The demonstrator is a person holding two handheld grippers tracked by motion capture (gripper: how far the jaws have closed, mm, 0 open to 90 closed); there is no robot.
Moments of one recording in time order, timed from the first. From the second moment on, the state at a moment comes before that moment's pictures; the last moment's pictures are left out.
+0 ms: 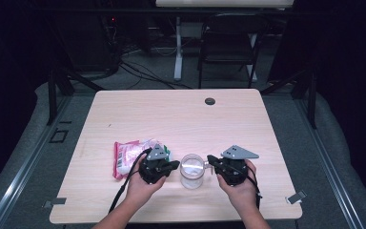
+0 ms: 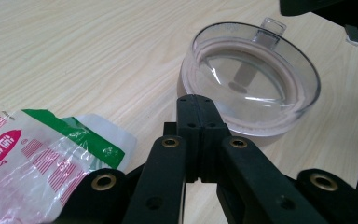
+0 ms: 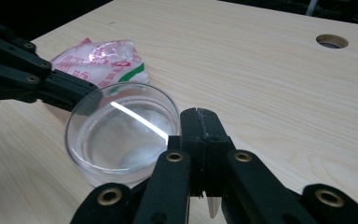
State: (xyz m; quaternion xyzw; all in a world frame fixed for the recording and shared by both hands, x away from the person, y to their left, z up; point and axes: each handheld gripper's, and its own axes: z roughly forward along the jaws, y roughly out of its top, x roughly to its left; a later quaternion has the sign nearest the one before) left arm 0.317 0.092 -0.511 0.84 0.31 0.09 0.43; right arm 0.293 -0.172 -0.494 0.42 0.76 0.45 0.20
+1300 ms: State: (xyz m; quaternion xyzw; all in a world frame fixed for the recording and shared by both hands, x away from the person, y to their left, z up) left arm 0.305 0.092 -0.516 0.85 0.30 0.08 0.43; right arm 0.294 -0.179 -0.504 0.45 0.74 0.47 0.17
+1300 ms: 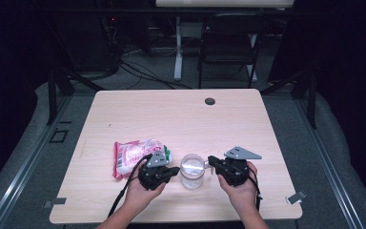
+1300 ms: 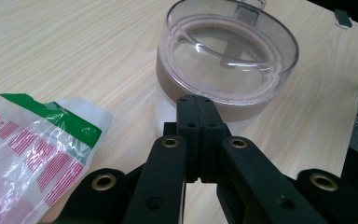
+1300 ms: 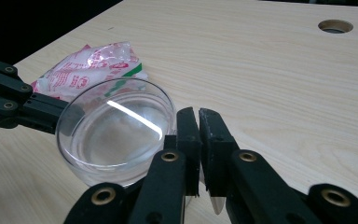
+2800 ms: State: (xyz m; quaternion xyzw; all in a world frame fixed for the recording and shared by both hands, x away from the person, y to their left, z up) left arm 0.307 0.075 -0.482 0.83 0.28 0.09 0.47; right arm 0.254 -0.163 -0.497 0.37 0.78 0.46 0.21
